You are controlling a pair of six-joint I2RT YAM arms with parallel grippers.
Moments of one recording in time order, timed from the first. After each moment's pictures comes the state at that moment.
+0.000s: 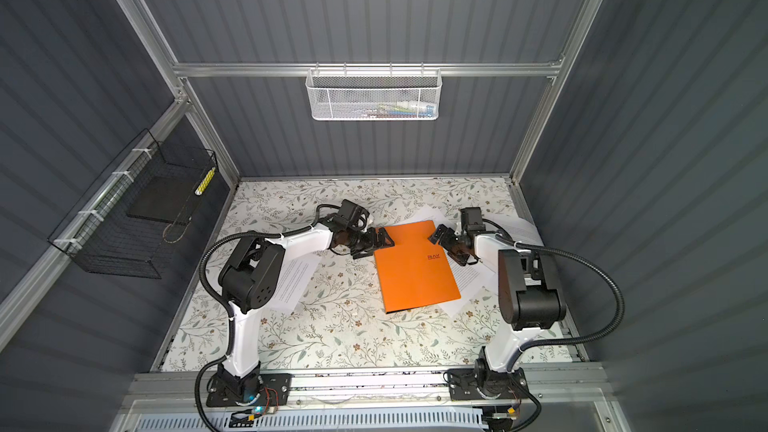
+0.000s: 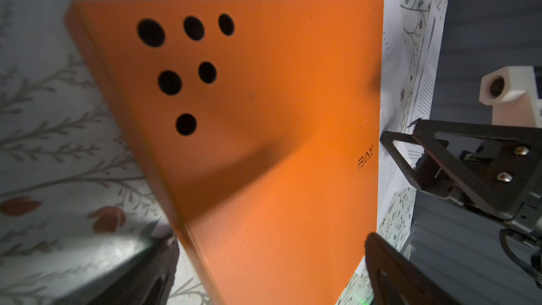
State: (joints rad) left arm -0.60 2.10 1.45 -0.30 0.50 -0.70; right arm 0.07 1.74 0.95 -0.22 -0.35 0.64
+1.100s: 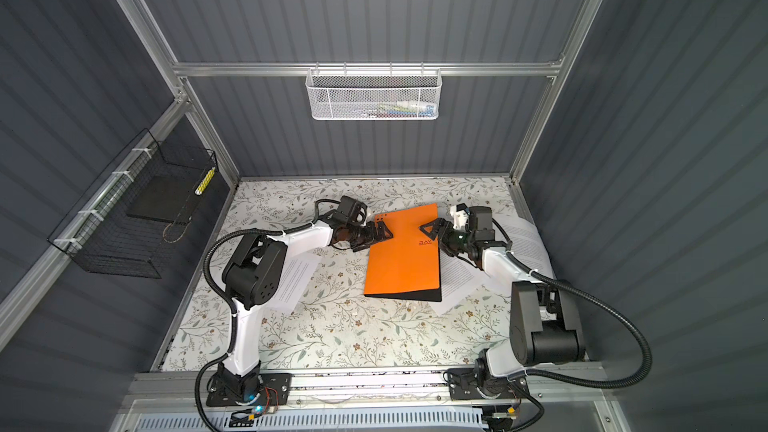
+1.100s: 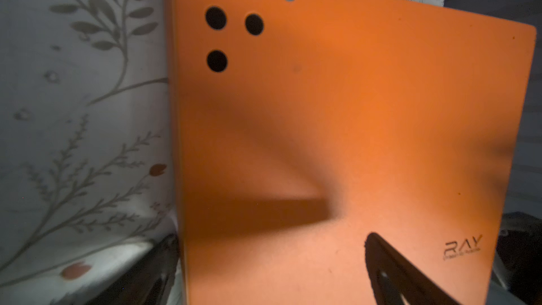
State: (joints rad) left arm -0.58 2.14 1.49 -0.24 0.43 -0.70; right arm 0.06 1.48 0.77 0.05 -0.75 0.71
